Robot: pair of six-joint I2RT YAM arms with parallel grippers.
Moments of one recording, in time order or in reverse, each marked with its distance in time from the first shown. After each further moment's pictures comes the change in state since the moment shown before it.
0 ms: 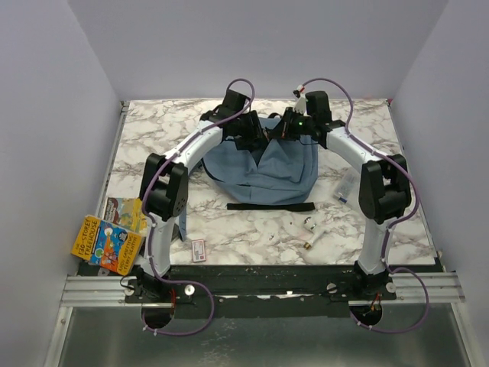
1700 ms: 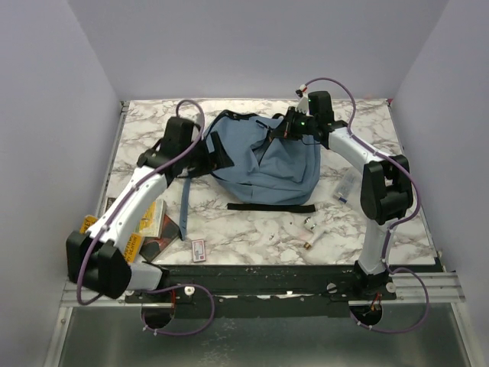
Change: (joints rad) left arm 0.109 -0.737 -0.593 -0.029 0.015 0.134; right arm -0.005 -0.016 -0.016 0.008 0.014 -0.023
